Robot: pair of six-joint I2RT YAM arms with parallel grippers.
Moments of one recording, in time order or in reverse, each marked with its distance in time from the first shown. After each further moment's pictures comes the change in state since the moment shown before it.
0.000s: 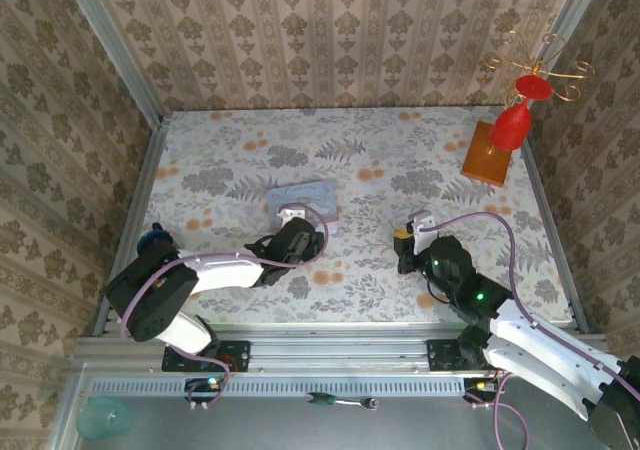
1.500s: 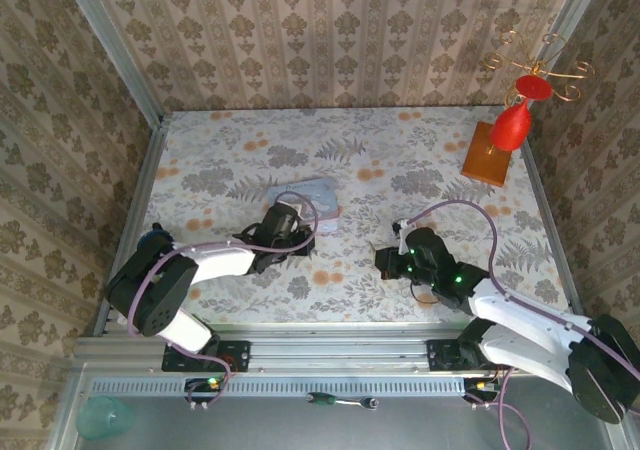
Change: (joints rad) left arm 0.177 0.019 0.023 -0.008 0.420 0.108; right arm 0.005 0.298 0.061 -0.034 -0.298 0.477
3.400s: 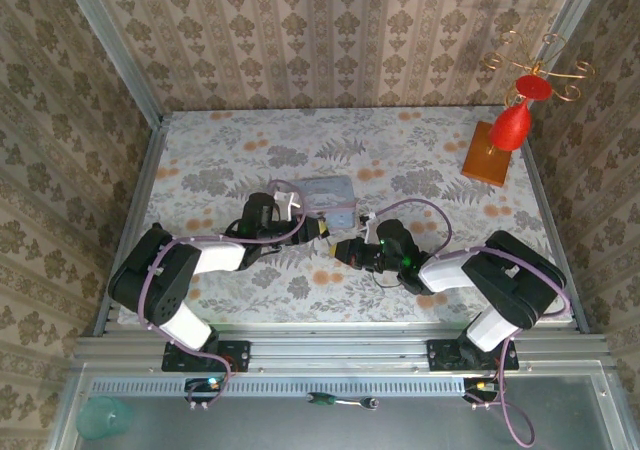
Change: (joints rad) left arm 0.151 0.050 -0.064 0.399 0.520 -0.154; right arm 0.018 0.631 0.050 0.803 -0.308 0.392
